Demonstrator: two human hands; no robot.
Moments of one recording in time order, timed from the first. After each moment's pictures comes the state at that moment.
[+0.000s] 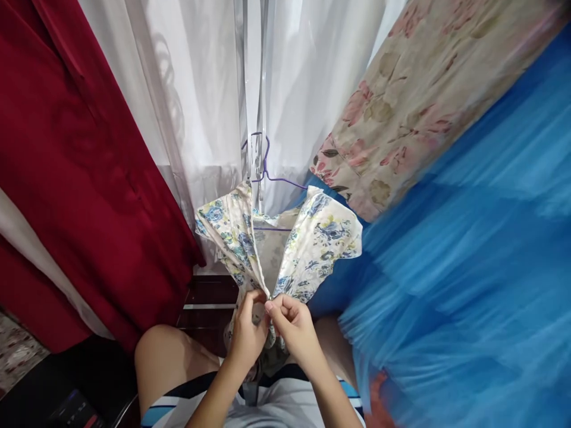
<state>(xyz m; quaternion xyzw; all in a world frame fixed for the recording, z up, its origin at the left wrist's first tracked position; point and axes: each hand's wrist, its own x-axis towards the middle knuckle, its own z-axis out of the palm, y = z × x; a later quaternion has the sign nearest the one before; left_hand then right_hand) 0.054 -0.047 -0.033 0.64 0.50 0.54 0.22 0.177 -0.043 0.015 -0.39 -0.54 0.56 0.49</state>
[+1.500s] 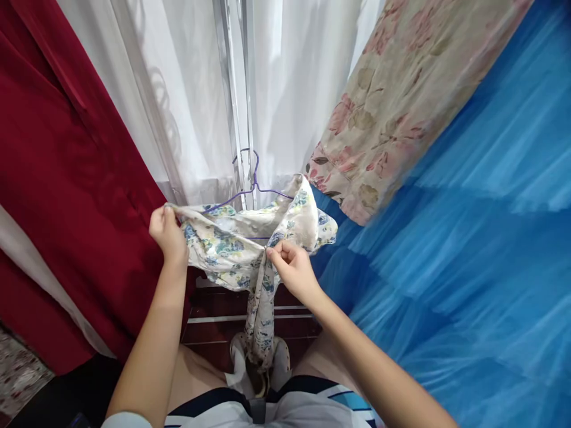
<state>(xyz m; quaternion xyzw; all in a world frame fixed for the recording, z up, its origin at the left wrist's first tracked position) -0.090 0.116 0.142 0.34 0.45 0.82 0.10 0.182 0.036 0.112 -0.35 -0.65 0.39 0.55</state>
